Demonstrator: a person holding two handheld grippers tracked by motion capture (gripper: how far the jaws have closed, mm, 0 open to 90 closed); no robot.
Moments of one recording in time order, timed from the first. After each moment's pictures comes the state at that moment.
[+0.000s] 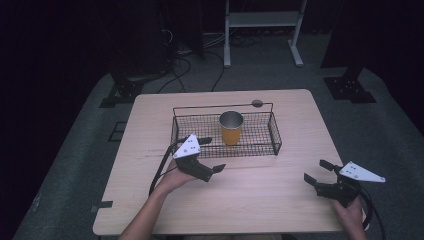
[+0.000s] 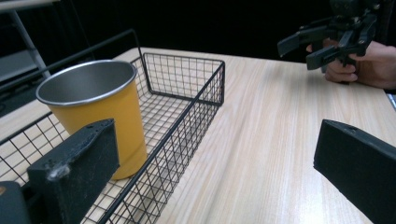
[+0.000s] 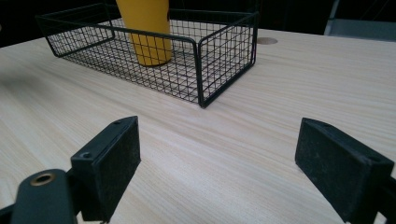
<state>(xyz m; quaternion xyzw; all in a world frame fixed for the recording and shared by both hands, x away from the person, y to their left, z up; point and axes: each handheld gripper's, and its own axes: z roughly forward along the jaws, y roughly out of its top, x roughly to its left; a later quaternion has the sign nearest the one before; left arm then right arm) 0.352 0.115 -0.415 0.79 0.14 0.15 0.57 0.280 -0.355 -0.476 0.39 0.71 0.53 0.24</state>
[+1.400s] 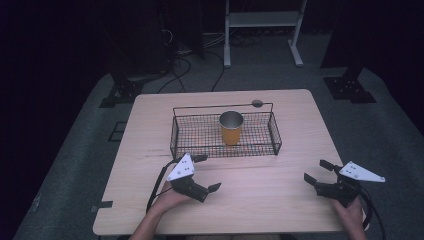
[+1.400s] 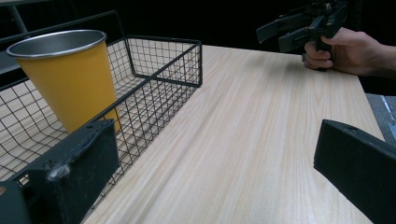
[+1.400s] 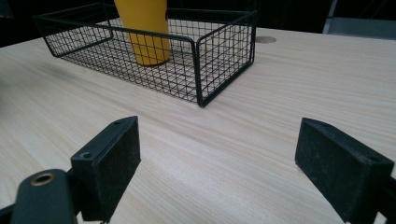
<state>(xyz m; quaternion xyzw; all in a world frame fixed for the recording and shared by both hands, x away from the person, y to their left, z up) 0.308 0.128 -0.444 0.79 0.15 0.15 0.58 0.281 -0.355 -0.476 0.40 0.71 0.53 0.24</state>
